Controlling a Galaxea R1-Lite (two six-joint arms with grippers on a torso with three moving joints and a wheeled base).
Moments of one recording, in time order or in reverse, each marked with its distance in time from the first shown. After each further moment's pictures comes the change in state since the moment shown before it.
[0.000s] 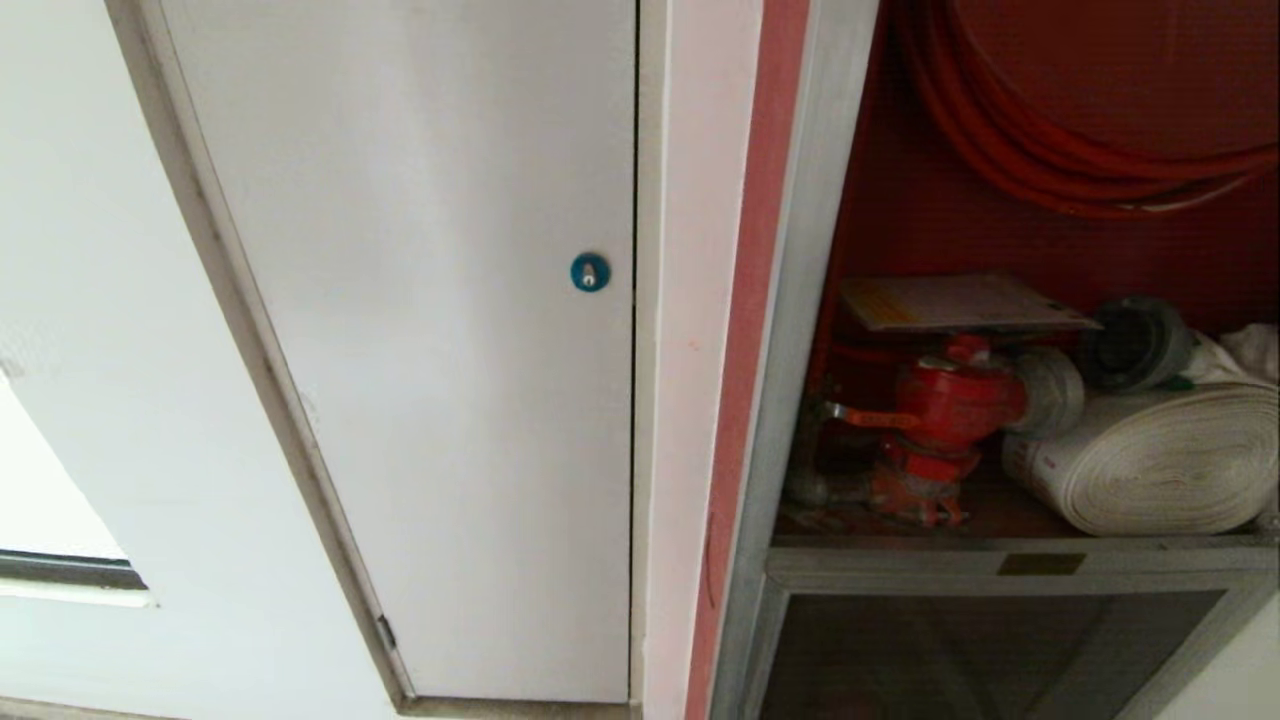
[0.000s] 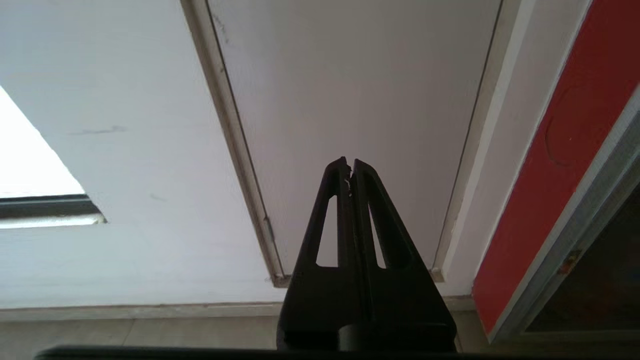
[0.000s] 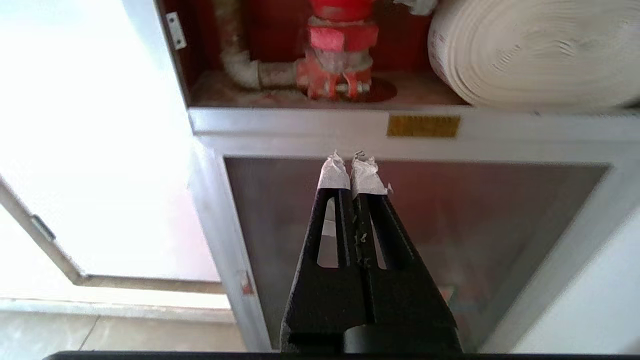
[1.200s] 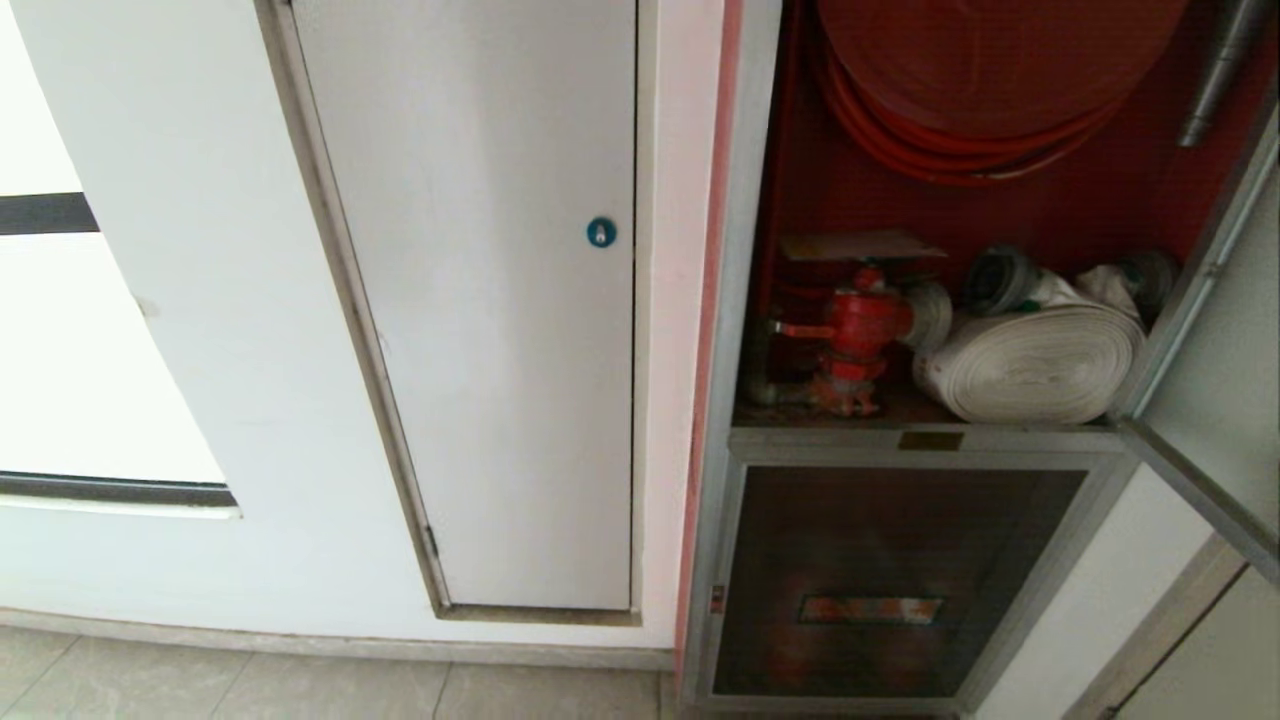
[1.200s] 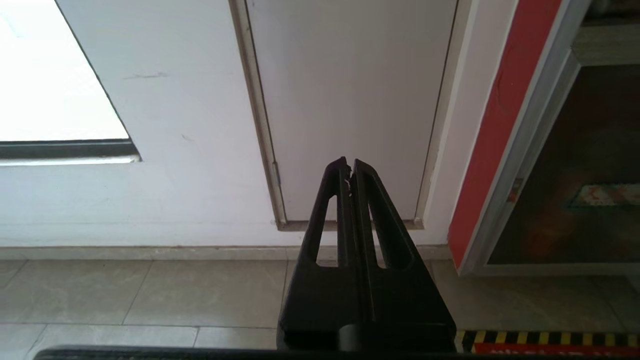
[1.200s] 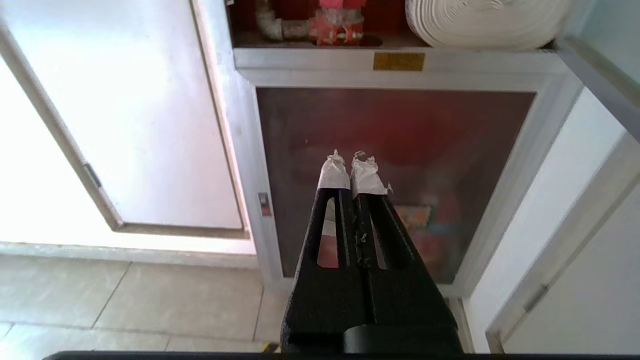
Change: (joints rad) left arm 0.000 0.000 0.000 0.000 0.009 -0.026; right arm 0.000 0.000 0.000 0.000 0.000 0.000
